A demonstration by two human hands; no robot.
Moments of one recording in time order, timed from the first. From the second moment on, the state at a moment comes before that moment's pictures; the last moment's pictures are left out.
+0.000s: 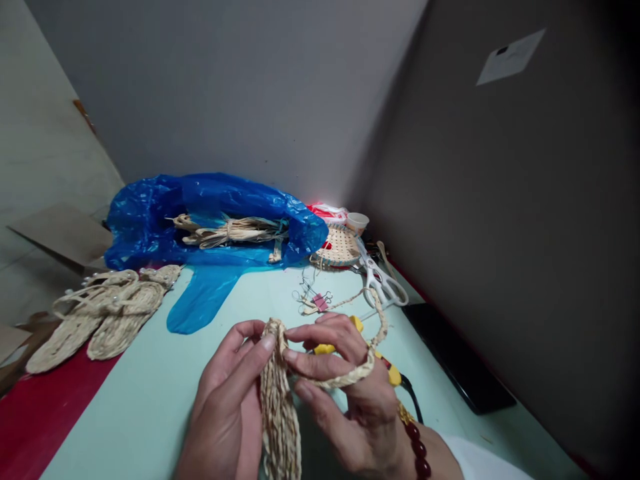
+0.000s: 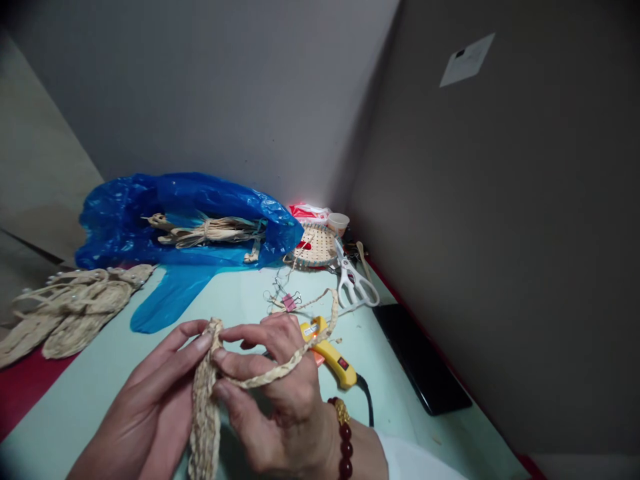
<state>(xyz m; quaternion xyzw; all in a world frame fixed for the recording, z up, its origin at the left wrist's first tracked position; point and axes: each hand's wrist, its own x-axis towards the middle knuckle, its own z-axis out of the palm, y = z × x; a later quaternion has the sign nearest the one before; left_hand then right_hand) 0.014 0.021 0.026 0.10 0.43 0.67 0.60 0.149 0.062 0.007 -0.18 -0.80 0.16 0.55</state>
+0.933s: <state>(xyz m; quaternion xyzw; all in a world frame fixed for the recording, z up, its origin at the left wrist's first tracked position) 0.017 0.024 0.025 0.08 0.43 0.70 0.57 0.144 0.069 -0.004 -0.15 -0.77 0.21 0.58</state>
